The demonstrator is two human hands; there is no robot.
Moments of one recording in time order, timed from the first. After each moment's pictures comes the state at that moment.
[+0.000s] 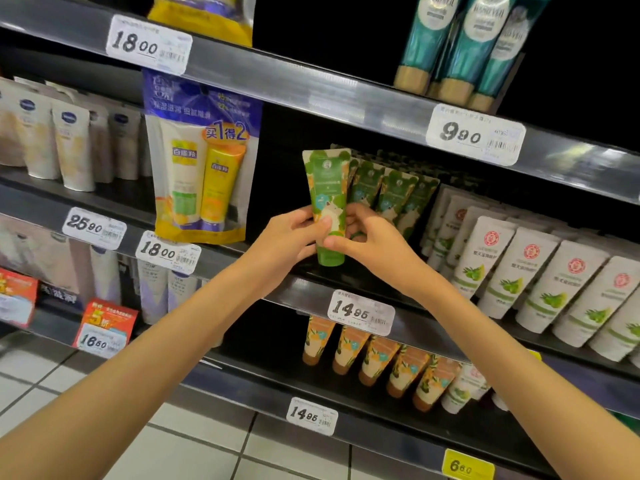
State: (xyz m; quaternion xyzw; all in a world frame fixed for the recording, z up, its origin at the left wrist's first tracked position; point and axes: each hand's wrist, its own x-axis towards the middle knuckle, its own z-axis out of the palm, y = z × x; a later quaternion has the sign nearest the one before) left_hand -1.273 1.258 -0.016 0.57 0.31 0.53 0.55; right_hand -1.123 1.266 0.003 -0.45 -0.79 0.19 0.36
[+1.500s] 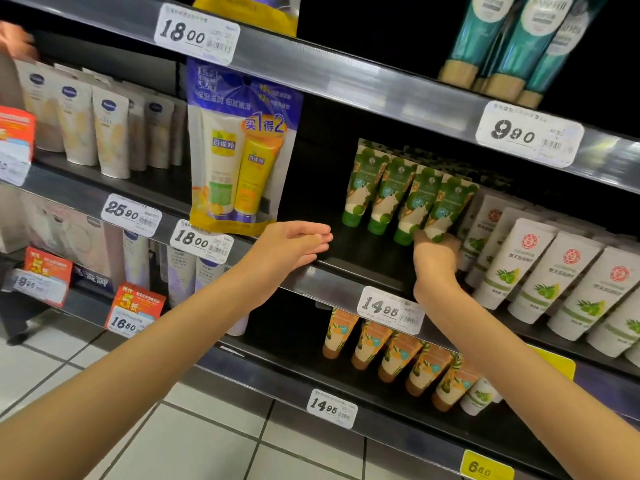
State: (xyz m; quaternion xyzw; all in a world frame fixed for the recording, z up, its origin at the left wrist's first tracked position) left_hand -1.311 1.248 -0.036 0.58 0.40 0.49 0.51; right_hand -1.109 1.295 -0.028 -0.68 -0.40 0.22 0.58
